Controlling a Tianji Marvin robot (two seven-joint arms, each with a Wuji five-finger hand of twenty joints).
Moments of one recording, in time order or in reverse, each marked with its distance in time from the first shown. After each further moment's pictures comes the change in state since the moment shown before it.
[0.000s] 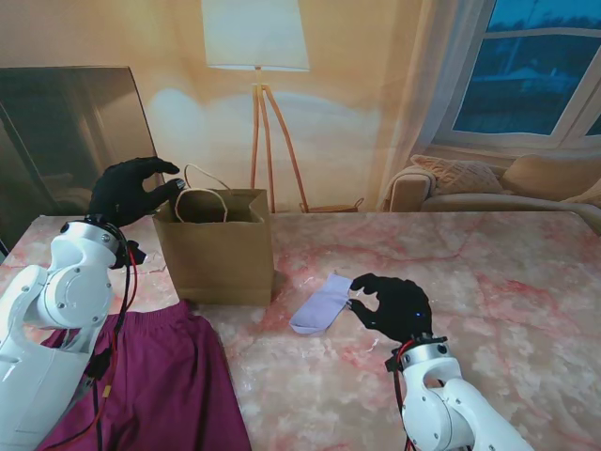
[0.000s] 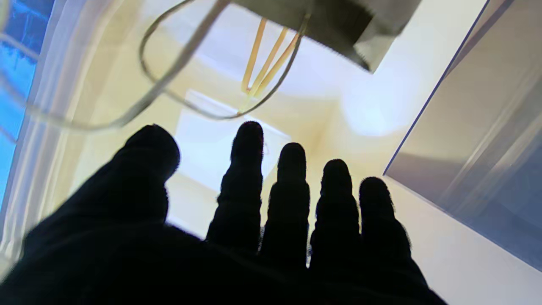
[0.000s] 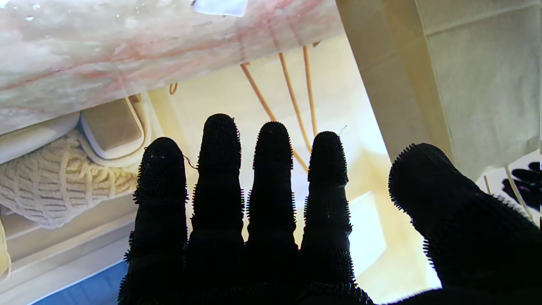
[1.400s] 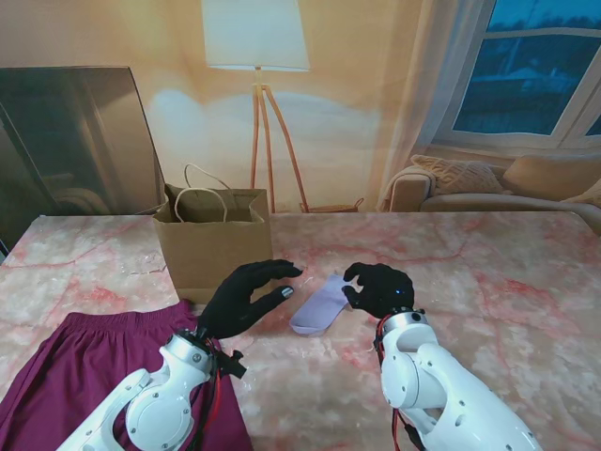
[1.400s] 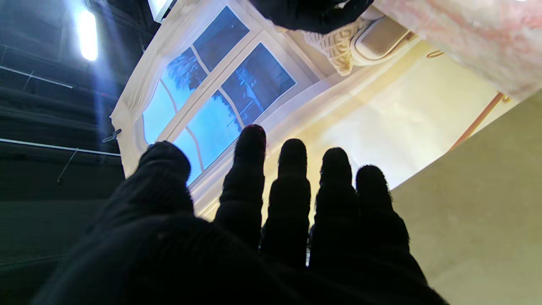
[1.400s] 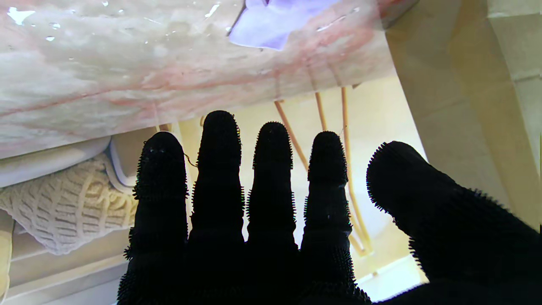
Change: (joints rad) left arm 0.227 -0.053 0.343 0.052 -0.180 -0.439 0.245; right arm 0.231 0.006 -0.171 0.131 0.036 0.235 0.143; left_hand 0.173 0.200 -0.331 0.005 0.005 0.021 -0.063 -0.043 0.043 0.006 0.001 -0.036 0.104 -0.001 0.012 -0.022 0.060 -0.019 0.110 -0.039; right_hand 0.058 -0.022 0.097 0.033 0.001 0.000 0.006 -0.047 0.001 0.001 -0.010 -0.014 0.043 0.000 -0.050 -0.049 0.049 0.000 -0.046 -0.013
